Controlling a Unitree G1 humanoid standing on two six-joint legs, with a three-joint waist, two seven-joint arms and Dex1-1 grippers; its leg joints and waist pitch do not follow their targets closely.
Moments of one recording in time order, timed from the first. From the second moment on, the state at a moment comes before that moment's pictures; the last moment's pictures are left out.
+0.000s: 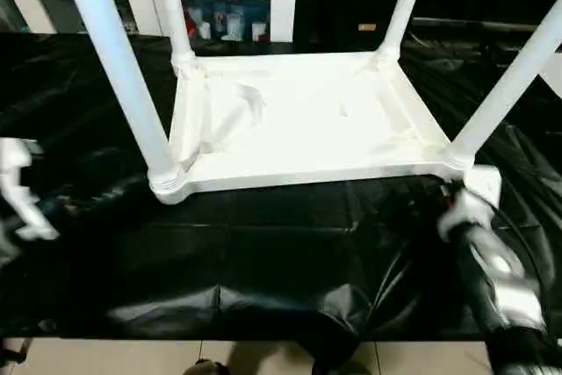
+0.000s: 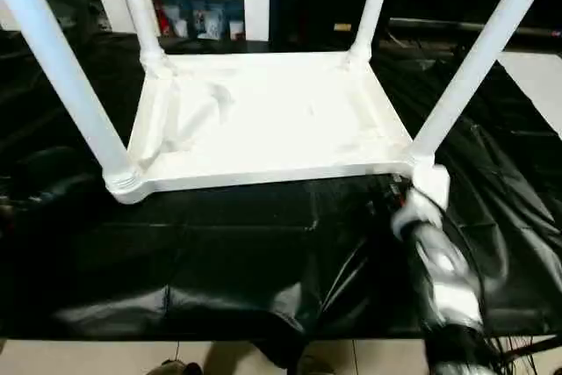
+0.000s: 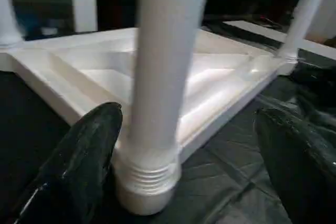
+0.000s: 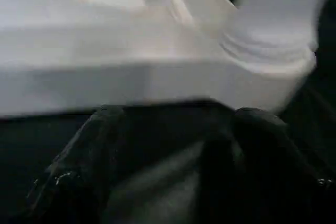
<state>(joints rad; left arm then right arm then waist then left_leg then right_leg) -0.20 0.69 0.39 0.35 -0.54 0.18 -1.18 -0.24 -0.27 -0.20 0.47 0.22 0.04 0.23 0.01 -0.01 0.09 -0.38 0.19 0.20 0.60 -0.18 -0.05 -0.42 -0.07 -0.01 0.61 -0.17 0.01</state>
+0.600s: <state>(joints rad) -0.40 0.54 0.23 0.35 -0.64 0.30 -1.31 -0.42 -0.23 -0.15 0.69 0.17 0.07 0.22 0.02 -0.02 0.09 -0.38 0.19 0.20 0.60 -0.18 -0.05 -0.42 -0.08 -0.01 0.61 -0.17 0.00</state>
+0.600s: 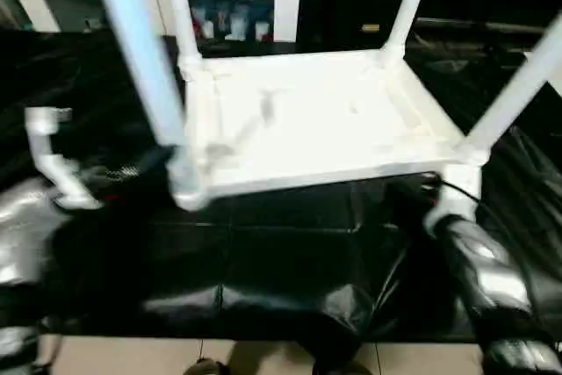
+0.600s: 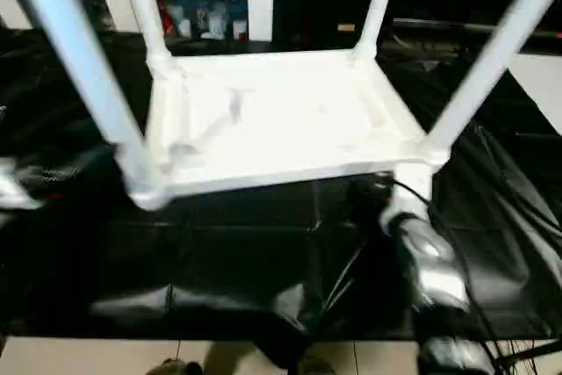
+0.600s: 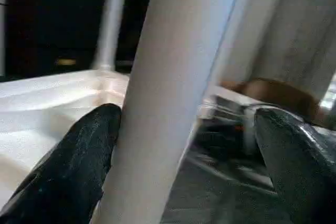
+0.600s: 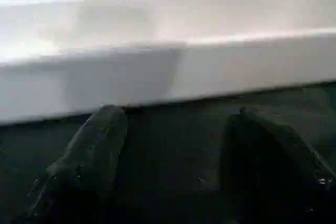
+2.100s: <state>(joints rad) -0.58 0.30 -0.23 0.08 -0.61 0.53 -1.38 -0.46 -0.22 0.00 0.72 0.10 0.02 0.58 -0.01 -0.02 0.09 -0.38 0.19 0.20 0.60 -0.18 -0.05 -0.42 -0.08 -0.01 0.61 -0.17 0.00</state>
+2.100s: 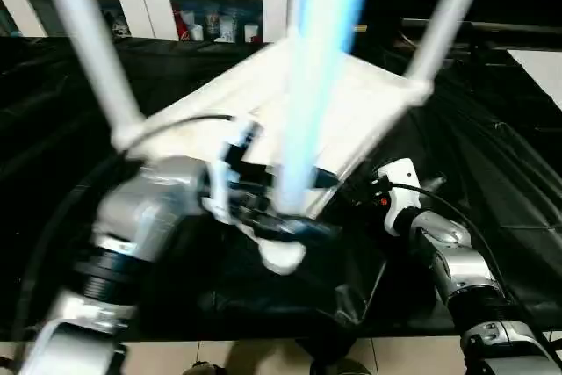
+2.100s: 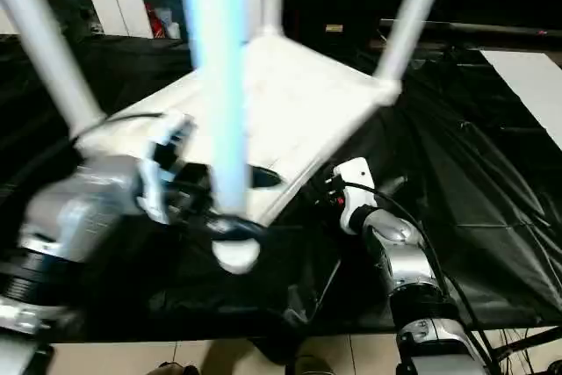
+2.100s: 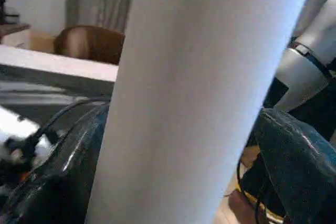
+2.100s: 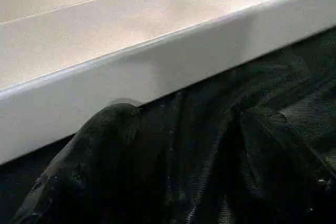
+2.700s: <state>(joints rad) -0.63 0.20 -0.24 0.25 -0.38 0.25 -1.17 -0.48 -0.18 0.04 0.72 0.09 0.03 0.69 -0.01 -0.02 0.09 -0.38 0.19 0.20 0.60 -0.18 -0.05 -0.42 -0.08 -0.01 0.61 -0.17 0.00</state>
